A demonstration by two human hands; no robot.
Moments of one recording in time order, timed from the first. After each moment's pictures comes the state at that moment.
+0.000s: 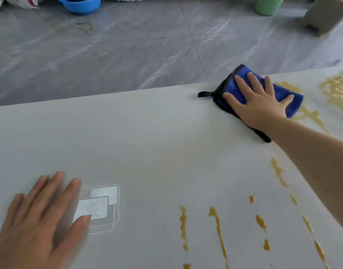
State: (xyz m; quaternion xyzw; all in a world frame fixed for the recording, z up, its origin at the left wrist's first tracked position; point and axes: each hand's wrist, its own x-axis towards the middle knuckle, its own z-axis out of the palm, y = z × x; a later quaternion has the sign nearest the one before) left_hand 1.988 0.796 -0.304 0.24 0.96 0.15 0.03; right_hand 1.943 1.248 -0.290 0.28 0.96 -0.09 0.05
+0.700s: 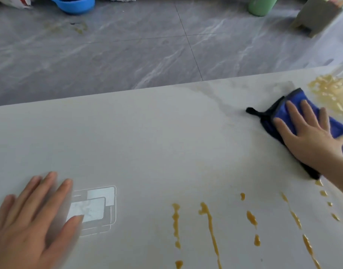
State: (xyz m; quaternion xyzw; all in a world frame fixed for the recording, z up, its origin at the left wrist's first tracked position) left_hand 1.991 0.799 -0.305 0.22 0.96 0.14 0.05; right_hand 2.051 1.295 -0.284 0.39 0.91 -0.08 0.08
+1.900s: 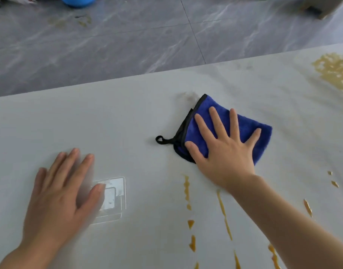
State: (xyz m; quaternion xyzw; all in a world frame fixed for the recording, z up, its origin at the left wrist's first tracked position) left_hand 1.990 0.800 -0.296 0.21 0.97 0.09 0.05; right_hand 2.045 1.103 -0.290 0.20 0.98 -0.07 0.05
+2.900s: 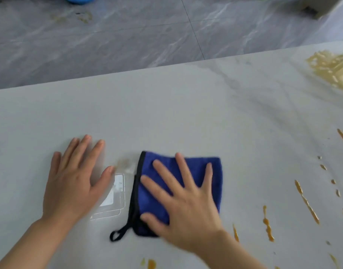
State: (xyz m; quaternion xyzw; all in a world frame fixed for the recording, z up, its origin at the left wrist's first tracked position) left_hand 1.993 0.804 -0.286 0.20 0.98 0.08 0.05; right_hand 2.119 0.993 -0.282 0.02 0.99 -0.10 0.06
